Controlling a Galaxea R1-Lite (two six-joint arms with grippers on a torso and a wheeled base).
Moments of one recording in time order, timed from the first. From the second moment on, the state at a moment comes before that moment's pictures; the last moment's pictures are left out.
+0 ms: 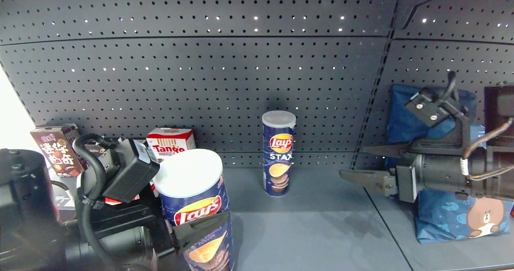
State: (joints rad) left arm -0.64 1.29 -0.48 -0.56 -0.23 0.04; right arm 0.49 1.42 -0.87 -0.19 0.27 -0.09
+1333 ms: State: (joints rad) left arm -0.62 1.27 -0.46 -0.56 -0.23 0.04; right arm 0.42 1.88 -1.05 -0.58 0.63 -0.21
